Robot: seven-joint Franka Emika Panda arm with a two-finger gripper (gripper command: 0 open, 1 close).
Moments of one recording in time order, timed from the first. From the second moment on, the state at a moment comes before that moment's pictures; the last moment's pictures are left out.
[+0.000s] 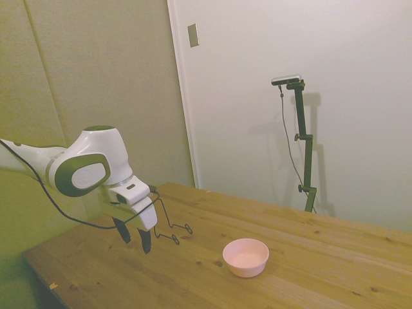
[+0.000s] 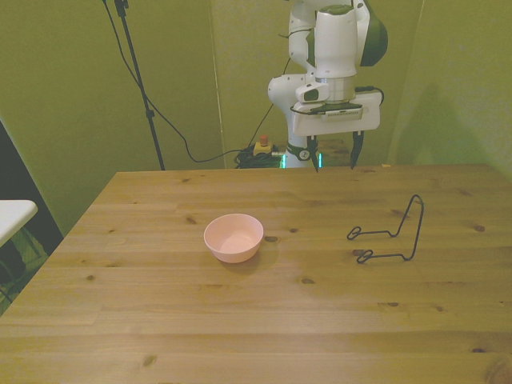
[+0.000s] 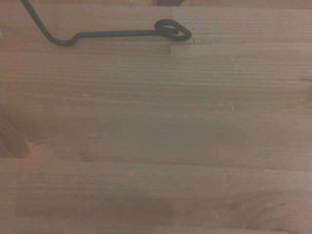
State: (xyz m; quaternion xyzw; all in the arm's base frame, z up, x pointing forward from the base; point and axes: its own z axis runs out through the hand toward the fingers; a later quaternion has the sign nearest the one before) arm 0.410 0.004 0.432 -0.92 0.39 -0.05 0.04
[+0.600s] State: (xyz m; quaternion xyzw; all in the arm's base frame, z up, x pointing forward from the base) arm 0.457 -0.080 0.456 -0.90 0.43 -0.11 0.02
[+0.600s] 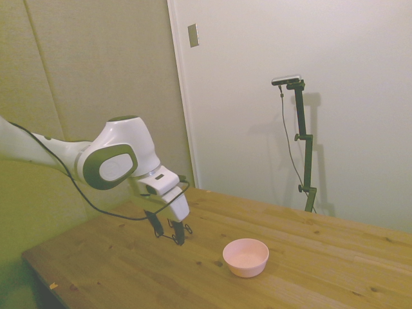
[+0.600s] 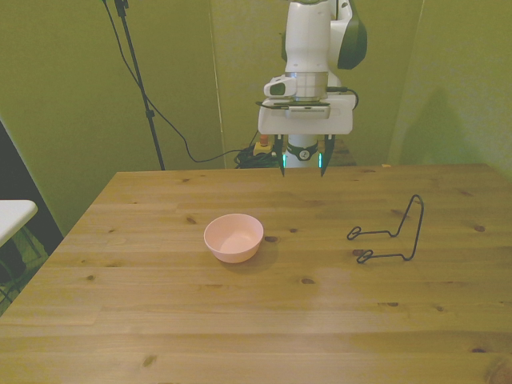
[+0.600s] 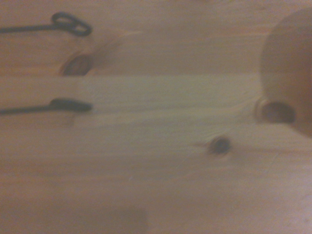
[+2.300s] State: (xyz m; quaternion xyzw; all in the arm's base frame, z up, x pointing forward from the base) arm 0.588 -0.177 0.368 -0.85 0.52 -0.09 -0.03
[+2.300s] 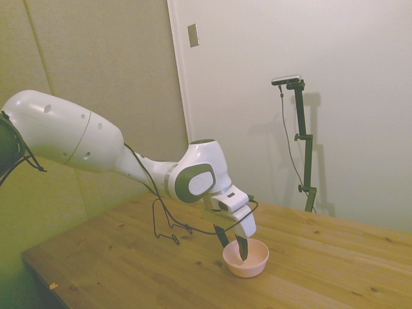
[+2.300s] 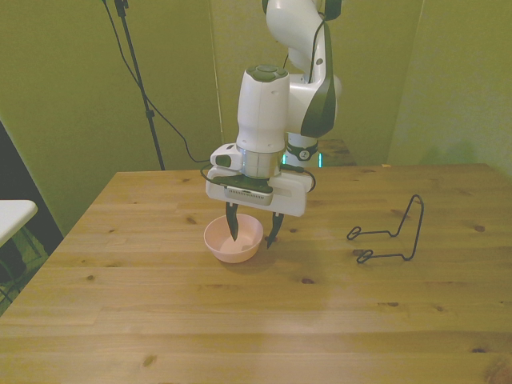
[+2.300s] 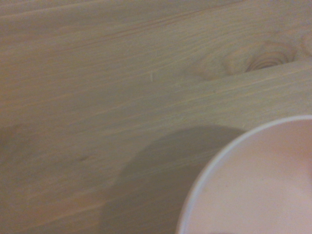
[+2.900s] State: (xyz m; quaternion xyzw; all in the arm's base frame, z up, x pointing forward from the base) arm 0.593 -0.174 0.364 -0.85 0.52 -0.08 -0.03
